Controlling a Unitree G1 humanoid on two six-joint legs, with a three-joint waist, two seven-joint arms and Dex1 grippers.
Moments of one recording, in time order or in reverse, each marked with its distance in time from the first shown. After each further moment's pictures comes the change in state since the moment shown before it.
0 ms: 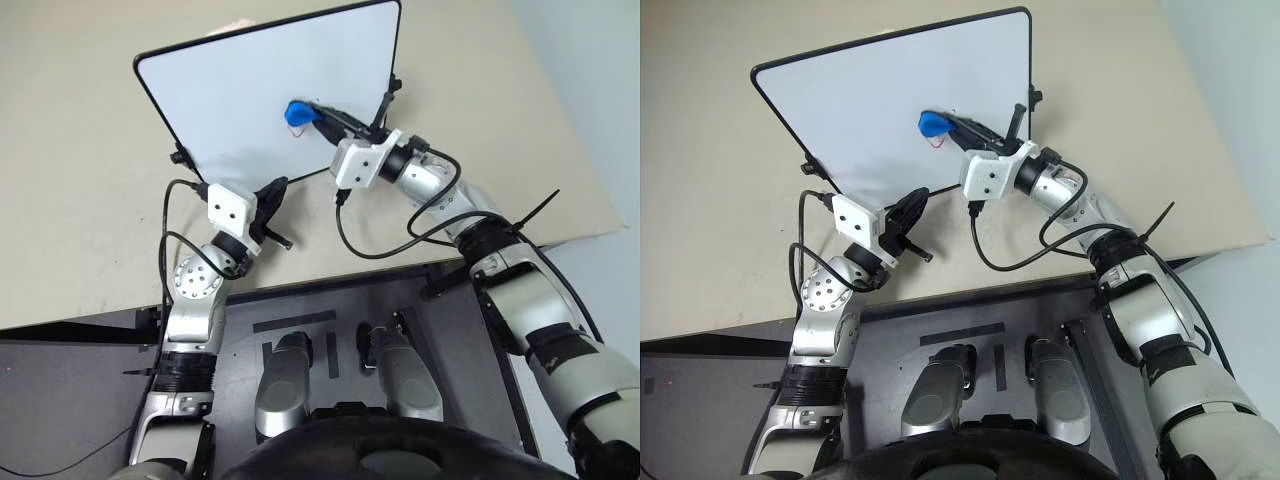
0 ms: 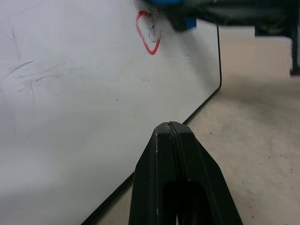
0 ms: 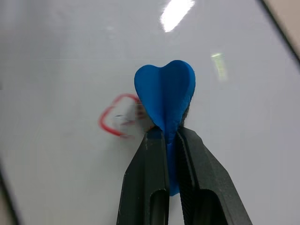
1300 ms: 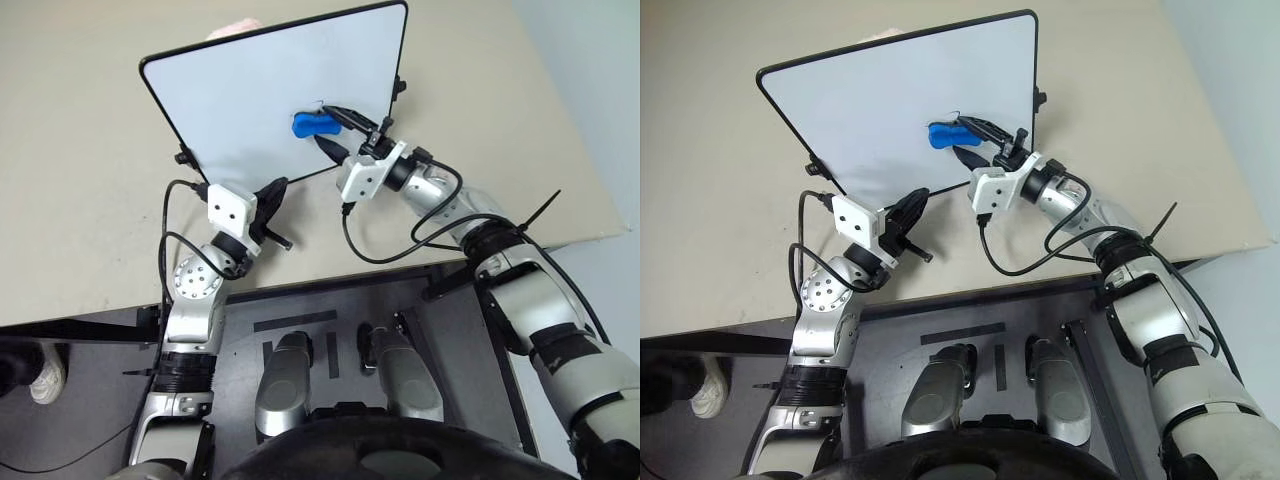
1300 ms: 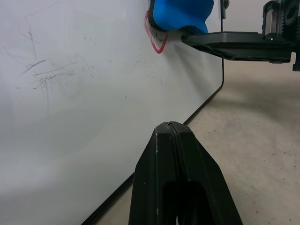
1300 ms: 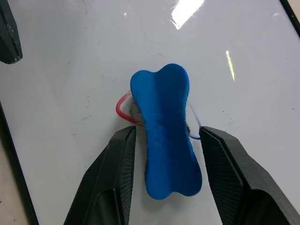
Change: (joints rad) left arm 0.002 0.001 0.000 -0.001 0.000 0.000 0.000; right arm -0.012 -0.023 0.010 0.081 -0.145 -0.079 -0.191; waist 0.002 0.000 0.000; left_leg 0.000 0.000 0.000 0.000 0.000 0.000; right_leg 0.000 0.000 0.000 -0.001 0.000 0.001
